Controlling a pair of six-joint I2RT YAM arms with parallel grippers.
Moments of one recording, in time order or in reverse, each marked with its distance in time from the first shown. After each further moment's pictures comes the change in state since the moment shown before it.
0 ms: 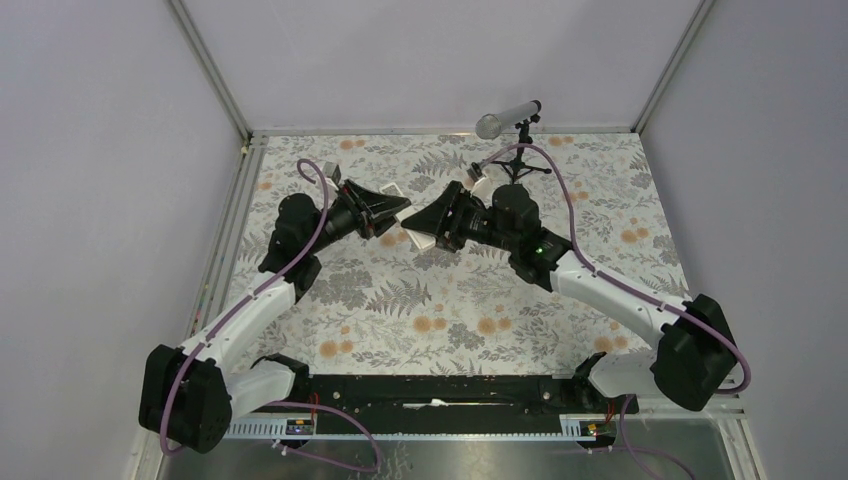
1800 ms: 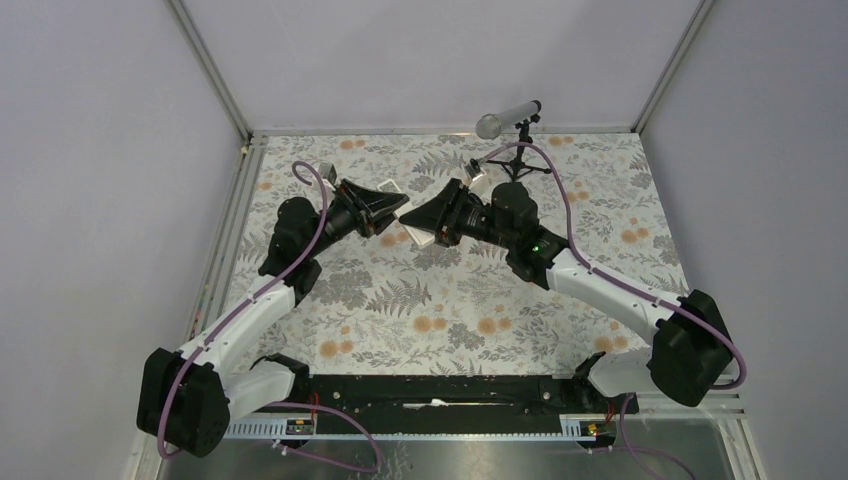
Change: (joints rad) left arm -0.016 -0.020 -0.018 0.042 -0.083 -0.023; right arm 0.002 0.018 0.015 0.072 -0.002 0.056
